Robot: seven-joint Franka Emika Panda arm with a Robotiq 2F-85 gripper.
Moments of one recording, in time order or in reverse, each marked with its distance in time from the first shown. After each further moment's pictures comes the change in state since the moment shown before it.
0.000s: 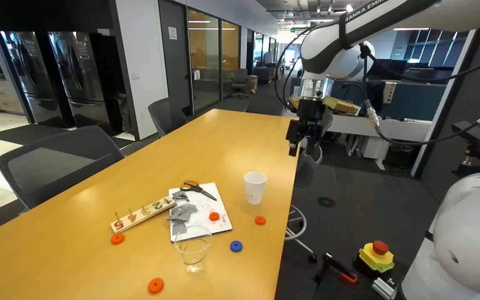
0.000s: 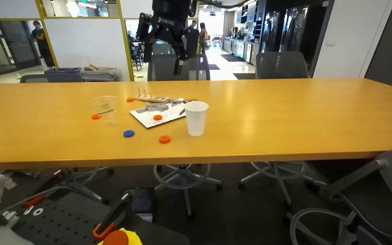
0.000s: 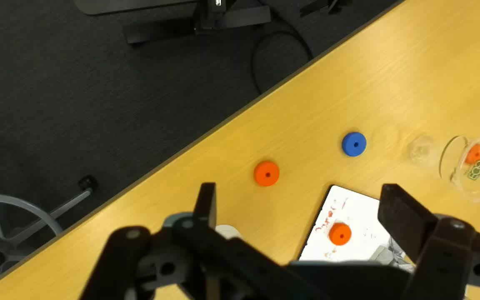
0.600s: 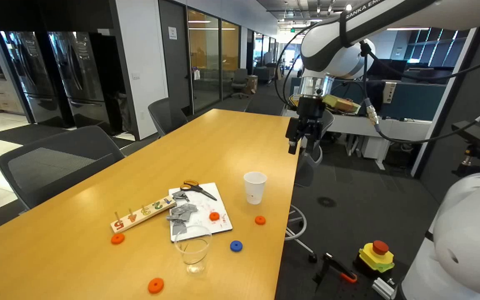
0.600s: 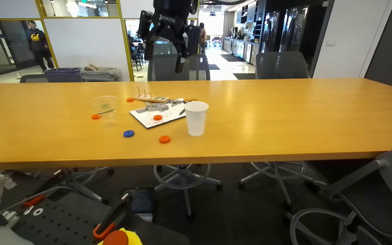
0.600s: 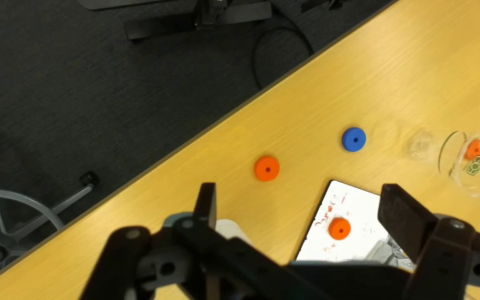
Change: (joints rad) arm 0.000 -0.001 0.000 0.009 0.000 0.000 0.000
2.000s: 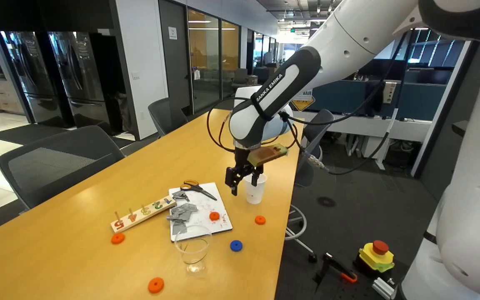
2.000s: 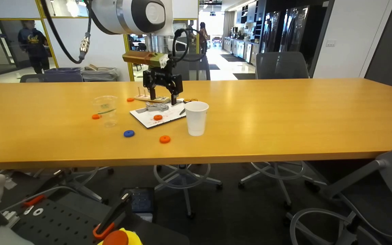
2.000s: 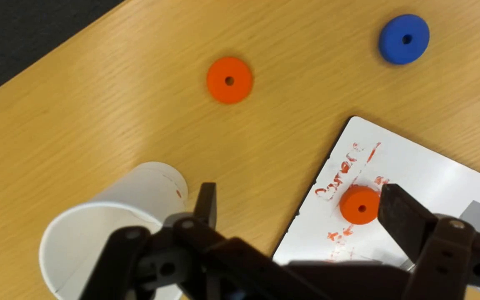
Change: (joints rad) arm 0.062 0.494 0.279 0.077 -0.064 0.523 0.305
